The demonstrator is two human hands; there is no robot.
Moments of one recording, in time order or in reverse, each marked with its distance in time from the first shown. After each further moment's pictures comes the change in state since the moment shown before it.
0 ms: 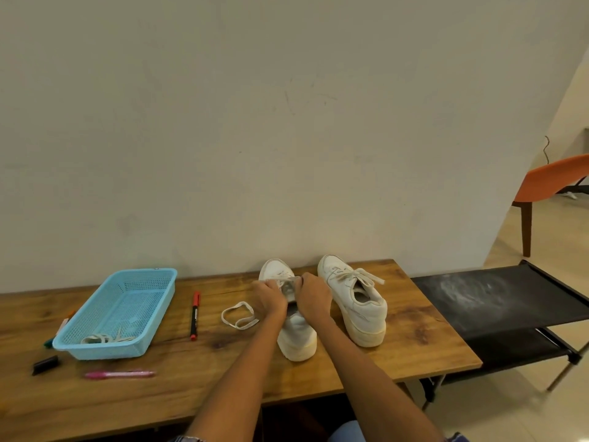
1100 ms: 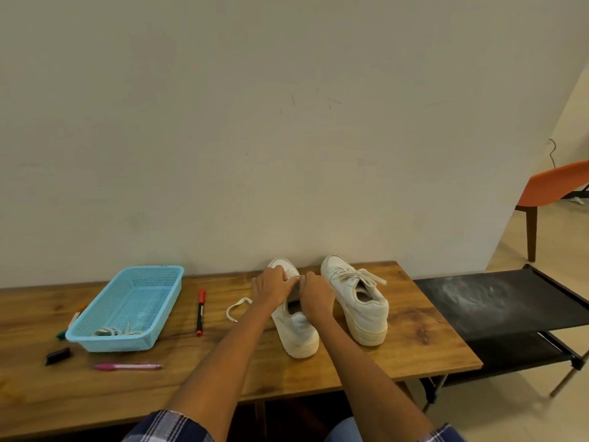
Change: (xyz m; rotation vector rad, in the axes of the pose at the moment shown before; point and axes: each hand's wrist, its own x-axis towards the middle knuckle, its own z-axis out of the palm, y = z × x) left_hand 0.022 0.009 -0.022 0.549 -0.276 0.591; right_hand -0.003 -0.002 -0.002 -0.102 -0.034 -0.028
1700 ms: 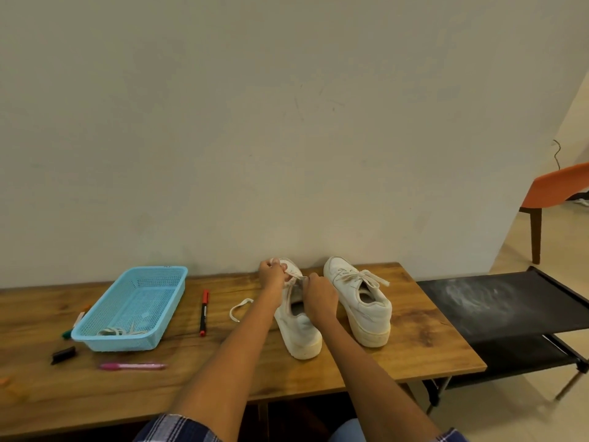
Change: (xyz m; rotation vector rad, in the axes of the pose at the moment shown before) left_hand 0.006 0.022 -0.014 -1.107 0.109 -0.507; right_hand -0.002 0.000 0.000 0.044 0.039 0.003
